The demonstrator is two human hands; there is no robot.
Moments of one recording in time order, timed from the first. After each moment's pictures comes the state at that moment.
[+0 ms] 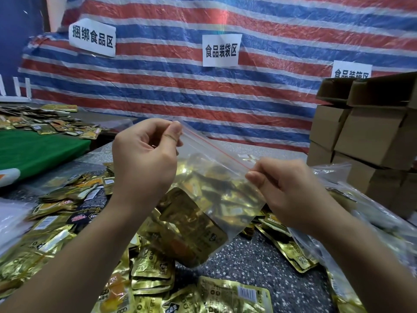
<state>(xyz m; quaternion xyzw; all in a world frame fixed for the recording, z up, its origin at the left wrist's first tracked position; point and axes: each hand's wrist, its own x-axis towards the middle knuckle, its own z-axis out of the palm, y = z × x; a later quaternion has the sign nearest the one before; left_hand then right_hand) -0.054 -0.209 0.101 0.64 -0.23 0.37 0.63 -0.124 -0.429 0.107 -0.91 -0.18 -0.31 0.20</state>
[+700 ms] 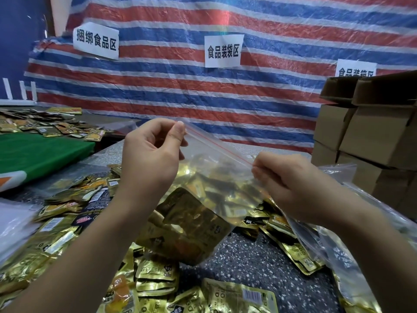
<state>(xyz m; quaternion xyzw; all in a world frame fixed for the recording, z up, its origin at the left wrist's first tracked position) -0.044 -0.209 0.101 0.63 -0.25 0.30 0.67 -0.122 -0.431 0.125 -0.94 -0.20 -0.26 0.10</state>
